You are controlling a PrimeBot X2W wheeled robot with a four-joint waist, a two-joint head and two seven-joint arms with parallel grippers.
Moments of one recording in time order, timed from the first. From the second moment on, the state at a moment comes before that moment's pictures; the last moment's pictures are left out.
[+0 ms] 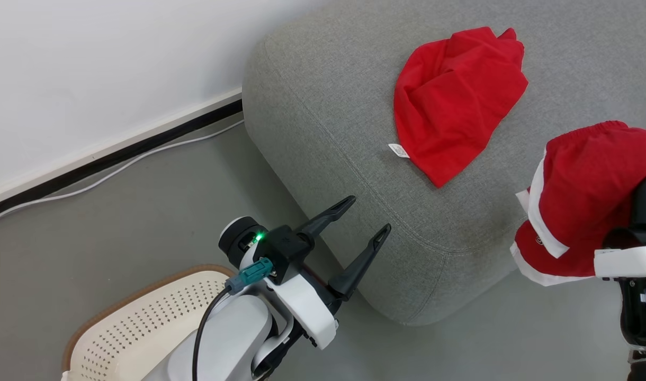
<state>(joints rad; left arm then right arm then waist) -0.52 0.15 -0.82 0.34 -0.49 -0.12 -0.26 -0.27 -0.15 -0.11 0.14 0.34 0.13 -0.26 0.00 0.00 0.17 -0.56</state>
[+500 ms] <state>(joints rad) -0.58 0.19 -0.84 0.34 -0.46 -0.12 -0.26 -0.52 -0.26 -0.17 0.20 0.33 0.13 -0.26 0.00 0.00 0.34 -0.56</state>
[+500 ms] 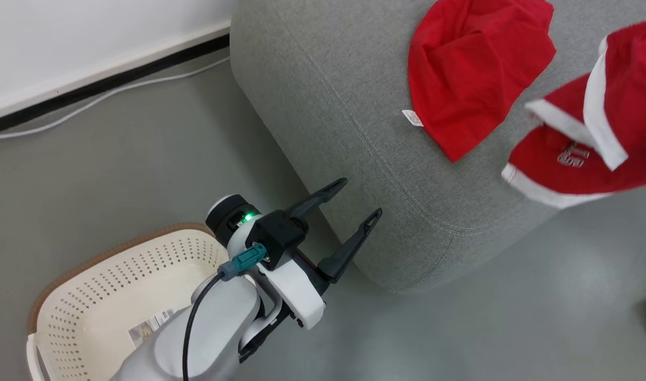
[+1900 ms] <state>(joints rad) -0.83 0.16 -0.91 0.35 -0.40 -0.12 -0.26 -1.23 -0.42 -0.51 1.17 0.13 0.13 -0.26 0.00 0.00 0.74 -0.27</state>
